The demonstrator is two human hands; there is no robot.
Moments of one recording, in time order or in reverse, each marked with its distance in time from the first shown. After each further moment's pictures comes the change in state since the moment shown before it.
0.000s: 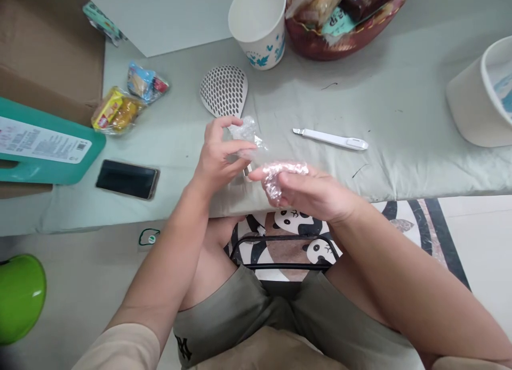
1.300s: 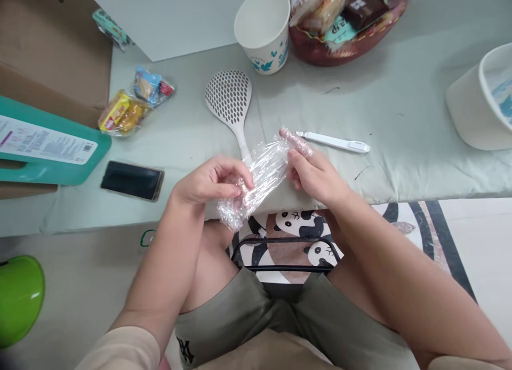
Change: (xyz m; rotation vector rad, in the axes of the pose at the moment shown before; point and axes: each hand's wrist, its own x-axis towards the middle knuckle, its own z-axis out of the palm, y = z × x) left_hand -0.004 0.030 -0.045 -1.176 -0.645 -0.369; right_hand 0.013 -0.007 -0.013 -0.634 0.537 0.090
